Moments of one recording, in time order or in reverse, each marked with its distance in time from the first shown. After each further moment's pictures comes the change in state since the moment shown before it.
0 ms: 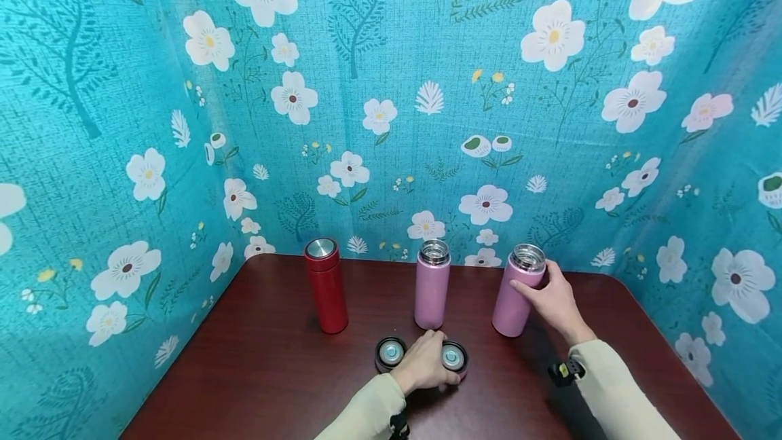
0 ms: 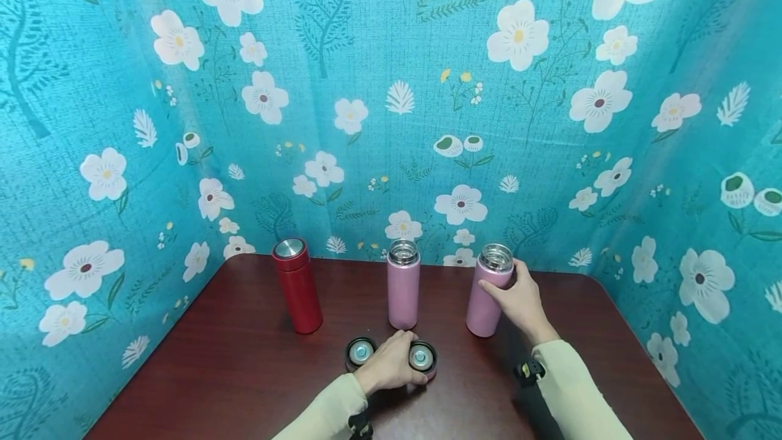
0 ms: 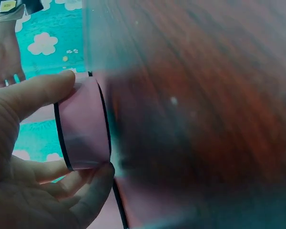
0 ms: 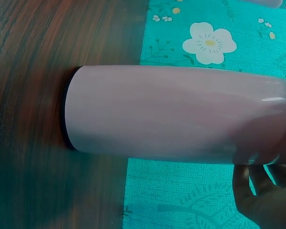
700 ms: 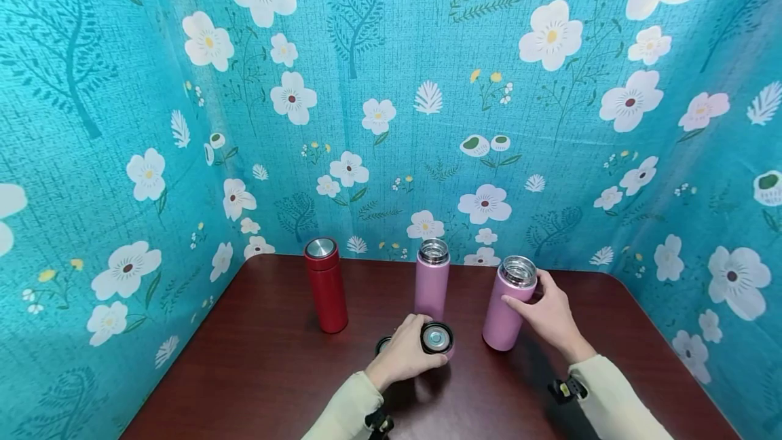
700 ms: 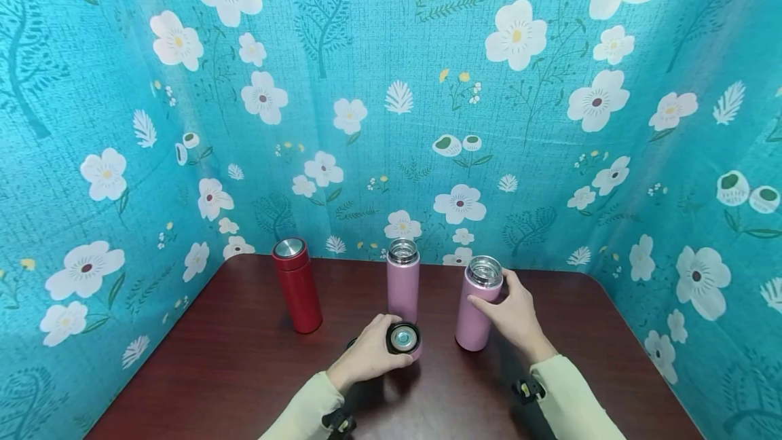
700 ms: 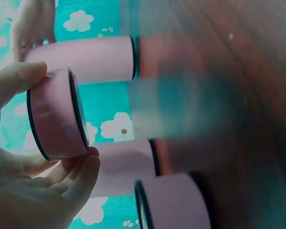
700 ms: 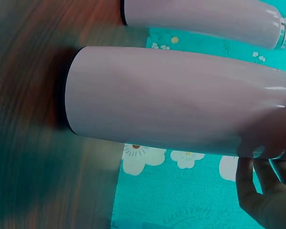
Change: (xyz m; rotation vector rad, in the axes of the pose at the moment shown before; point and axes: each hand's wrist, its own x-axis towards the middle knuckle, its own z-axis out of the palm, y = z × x) left_hand -0.016 -0.013 -0.042 -0.269 0.090 0.006; right_hand -0.033 -0.017 0.008 0.019 0.021 -0.118
